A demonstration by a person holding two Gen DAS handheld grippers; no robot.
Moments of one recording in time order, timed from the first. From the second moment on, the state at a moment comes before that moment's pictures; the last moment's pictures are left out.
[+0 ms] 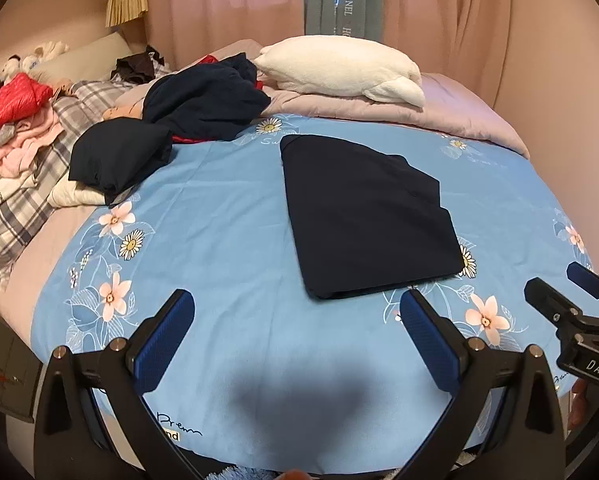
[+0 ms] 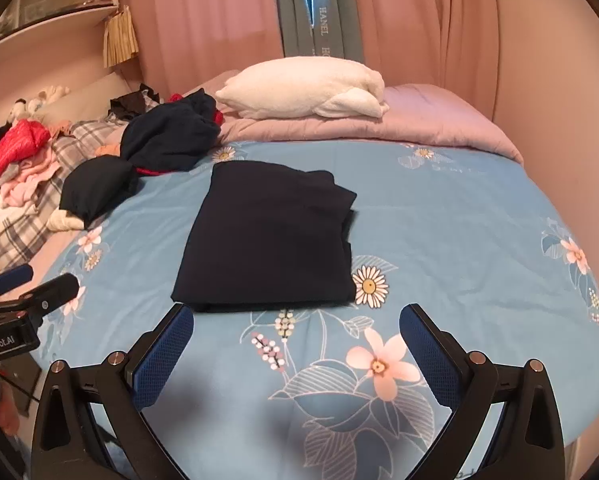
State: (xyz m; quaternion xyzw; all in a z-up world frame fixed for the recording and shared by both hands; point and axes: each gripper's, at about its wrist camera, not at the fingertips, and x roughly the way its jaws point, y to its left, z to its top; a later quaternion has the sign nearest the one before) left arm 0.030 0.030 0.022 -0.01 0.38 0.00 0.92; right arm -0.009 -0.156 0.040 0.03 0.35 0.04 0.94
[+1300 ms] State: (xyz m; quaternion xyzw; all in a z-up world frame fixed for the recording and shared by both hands) left arm 0.021 0.014 0.028 0.01 0.37 -0.03 0.93; right arm -0.015 -0.156 0.045 0.03 0.35 0.05 0.94
